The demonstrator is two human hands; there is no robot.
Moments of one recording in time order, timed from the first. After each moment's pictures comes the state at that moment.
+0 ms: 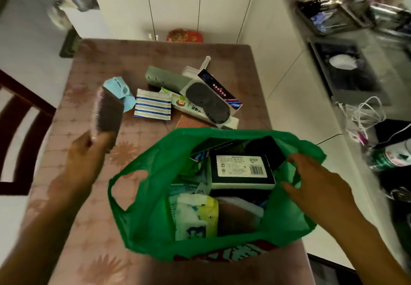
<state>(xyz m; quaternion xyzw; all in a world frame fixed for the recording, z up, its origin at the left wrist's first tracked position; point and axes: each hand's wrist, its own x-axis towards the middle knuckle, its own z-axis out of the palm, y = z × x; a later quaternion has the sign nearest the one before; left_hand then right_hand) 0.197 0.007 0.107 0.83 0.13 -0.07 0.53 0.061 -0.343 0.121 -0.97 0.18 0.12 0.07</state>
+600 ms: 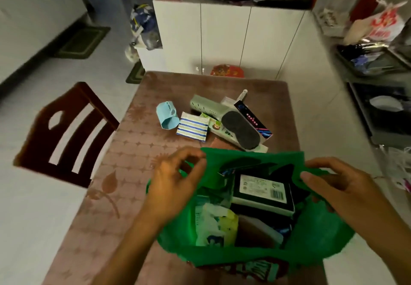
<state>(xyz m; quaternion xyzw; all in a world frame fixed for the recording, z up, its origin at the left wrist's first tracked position) 0.130 -0.050 0.132 0.83 -0.08 0.04 0.55 0.070 -0.332 0.199 -0.85 0.15 0.06 0.50</state>
